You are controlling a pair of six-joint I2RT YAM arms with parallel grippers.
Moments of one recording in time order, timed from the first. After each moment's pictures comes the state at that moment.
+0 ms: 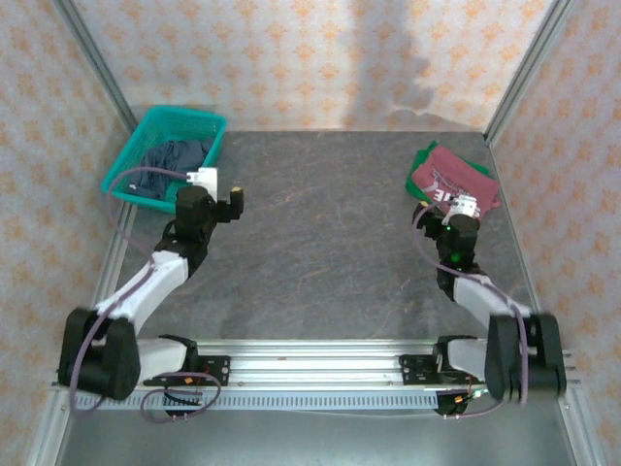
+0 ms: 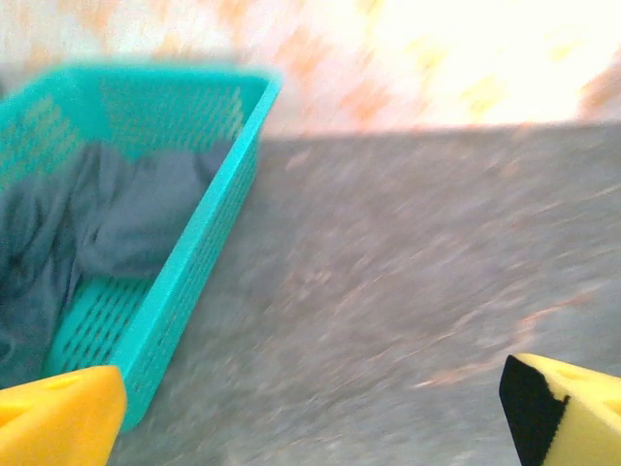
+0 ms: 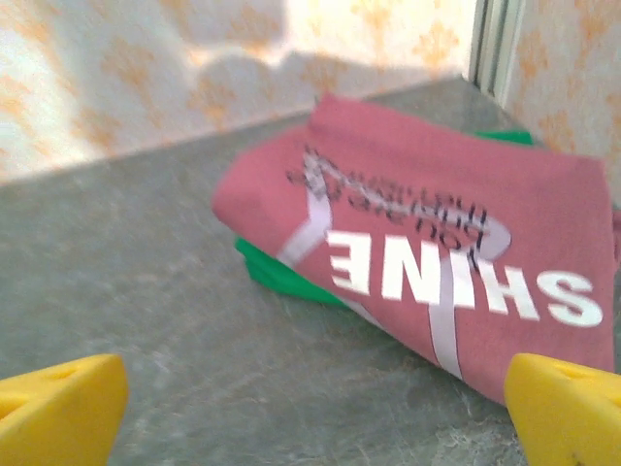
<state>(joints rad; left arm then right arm) -0.18 1.16 0.70 0.11 -0.21 -0.05 0.00 1.11 0.39 0.44 0.11 0.21</state>
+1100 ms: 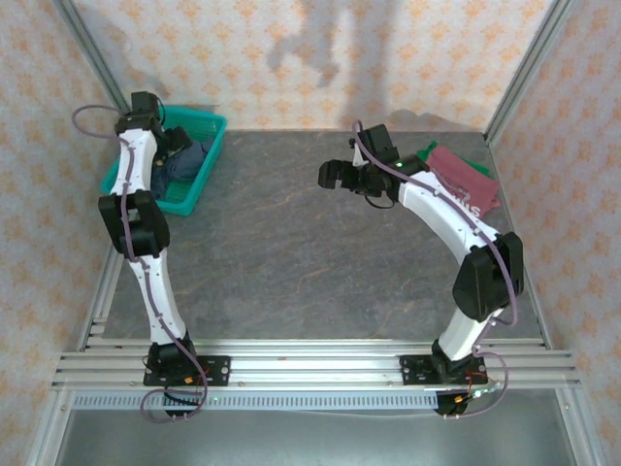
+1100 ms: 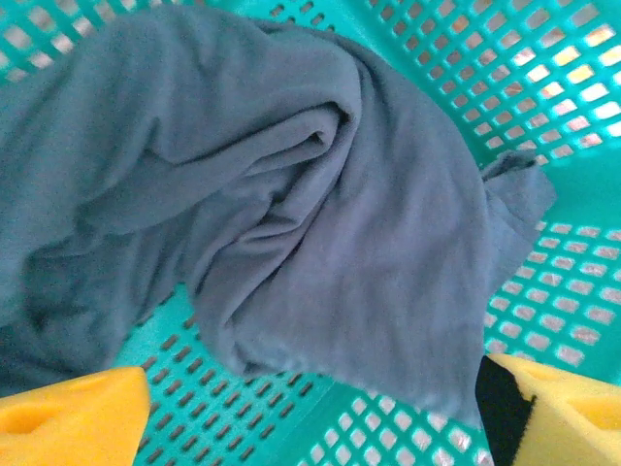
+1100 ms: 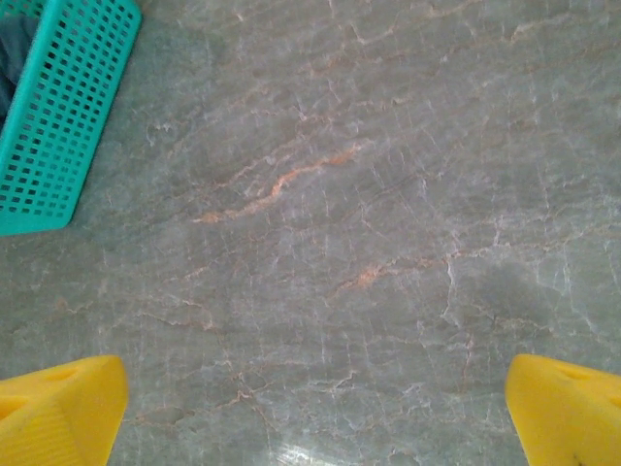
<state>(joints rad) 0.27 2.35 2.30 -0.98 0.03 -0.45 0.47 1.72 1.57 -0.70 -0.18 0.50</state>
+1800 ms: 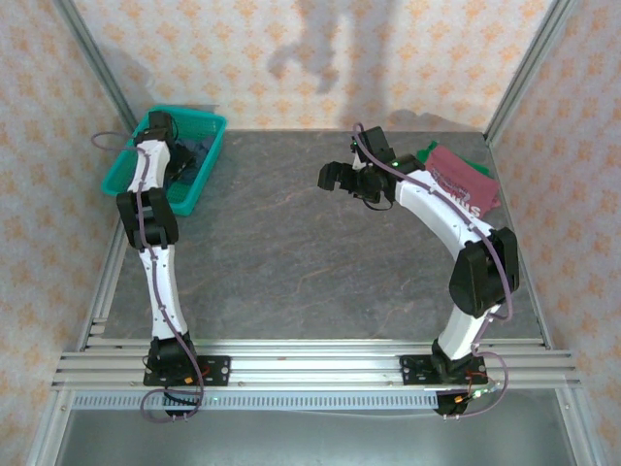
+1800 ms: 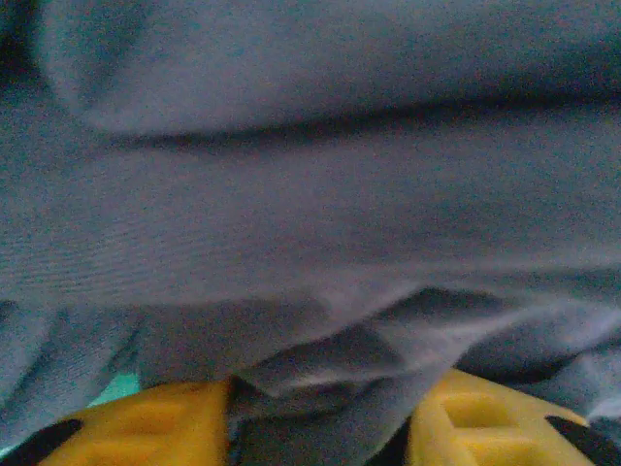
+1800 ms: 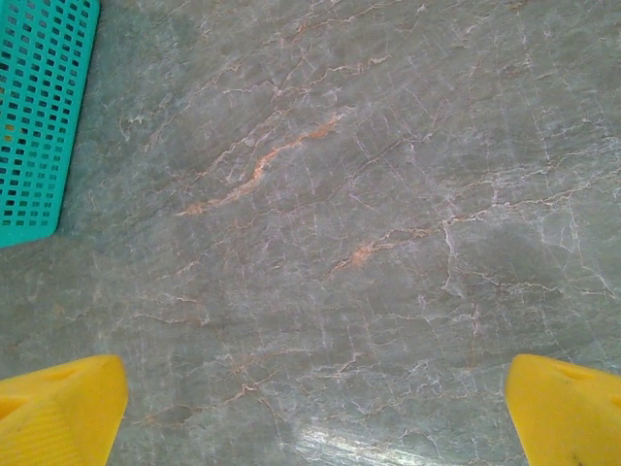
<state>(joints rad) 0.27 2.62 2.45 -0.96 0.03 -0.70 0.47 1.74 1.57 -0.73 -0.18 0.59</state>
